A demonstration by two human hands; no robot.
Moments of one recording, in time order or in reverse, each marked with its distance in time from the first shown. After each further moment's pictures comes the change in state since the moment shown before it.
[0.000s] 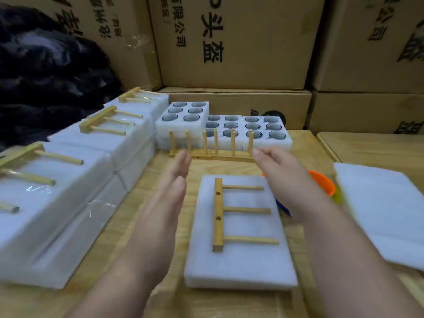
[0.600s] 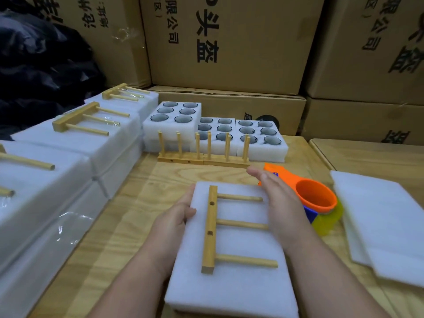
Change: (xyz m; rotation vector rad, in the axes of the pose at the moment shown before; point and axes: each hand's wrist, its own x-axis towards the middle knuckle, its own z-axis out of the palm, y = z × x) left_hand 0.047 -0.085 -0.011 -0.368 0.150 -0.641; right_hand -0.002 0.038 0.023 0.281 0.092 0.013
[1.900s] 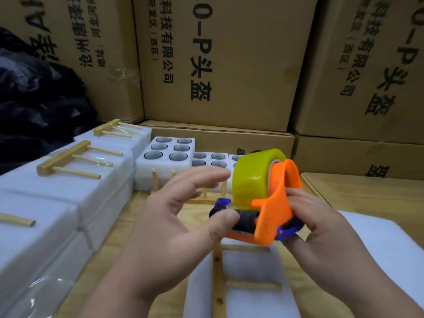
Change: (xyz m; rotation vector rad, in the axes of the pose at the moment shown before) left_hand -0.030 0.097 0.042 0.662 -0.264 1.020; right_hand 0.000 -0.053 -0.041 -0.839 -0.066 -0.620
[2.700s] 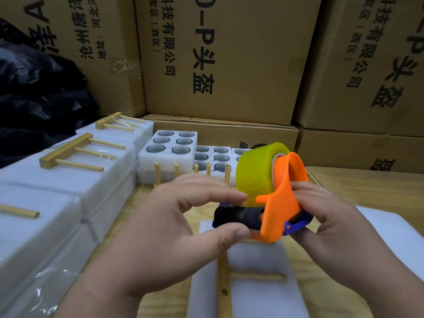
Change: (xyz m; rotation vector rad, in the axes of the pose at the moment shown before) left_hand 0.000 0.017 -0.016 0.220 -0.173 0.026; right_hand 0.001 -0.010 -0.012 0.027 -0.101 0.008
